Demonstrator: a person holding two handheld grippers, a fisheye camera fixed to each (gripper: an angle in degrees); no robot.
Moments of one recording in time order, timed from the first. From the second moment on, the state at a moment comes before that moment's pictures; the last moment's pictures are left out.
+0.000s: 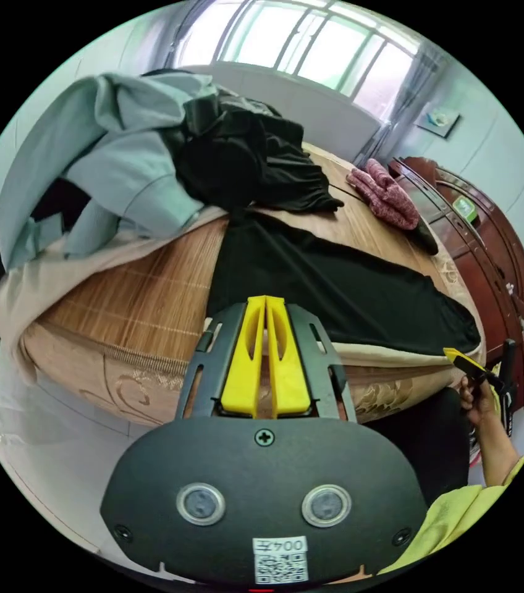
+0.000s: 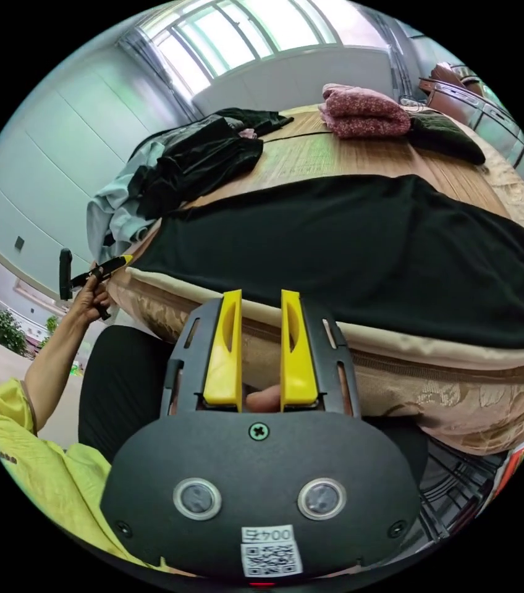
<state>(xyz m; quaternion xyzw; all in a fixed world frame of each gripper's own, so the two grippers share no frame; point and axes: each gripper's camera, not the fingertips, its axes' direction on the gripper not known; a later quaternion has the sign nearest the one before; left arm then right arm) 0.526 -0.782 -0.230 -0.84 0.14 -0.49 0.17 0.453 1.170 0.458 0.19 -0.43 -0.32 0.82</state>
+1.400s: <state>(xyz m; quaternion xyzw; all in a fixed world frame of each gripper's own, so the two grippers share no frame) 0.552 -0.845 -0.280 -0.82 0.11 -0.53 0.16 0.200 1.101 0.342 0.22 -0.18 -0.58 0.76</state>
